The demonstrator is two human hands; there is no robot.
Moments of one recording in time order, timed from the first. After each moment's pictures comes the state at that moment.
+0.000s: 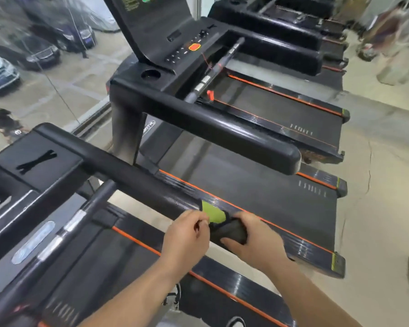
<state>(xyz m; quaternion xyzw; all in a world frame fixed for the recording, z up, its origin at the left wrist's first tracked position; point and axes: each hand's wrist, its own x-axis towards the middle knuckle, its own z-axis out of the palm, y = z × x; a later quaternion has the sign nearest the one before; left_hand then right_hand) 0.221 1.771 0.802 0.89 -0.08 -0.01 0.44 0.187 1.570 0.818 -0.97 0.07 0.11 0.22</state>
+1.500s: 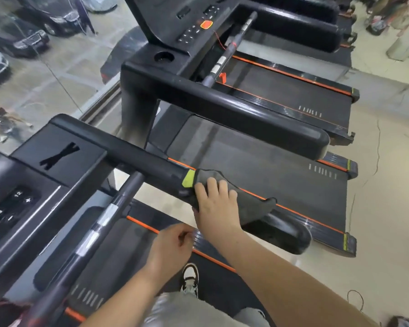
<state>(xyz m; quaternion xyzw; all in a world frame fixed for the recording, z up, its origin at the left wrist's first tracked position) 0.221 1.898 0.757 0.90 -0.04 -0.14 0.41 0.259 1.747 0.799 -1.00 -0.02 -0.04 0.00</state>
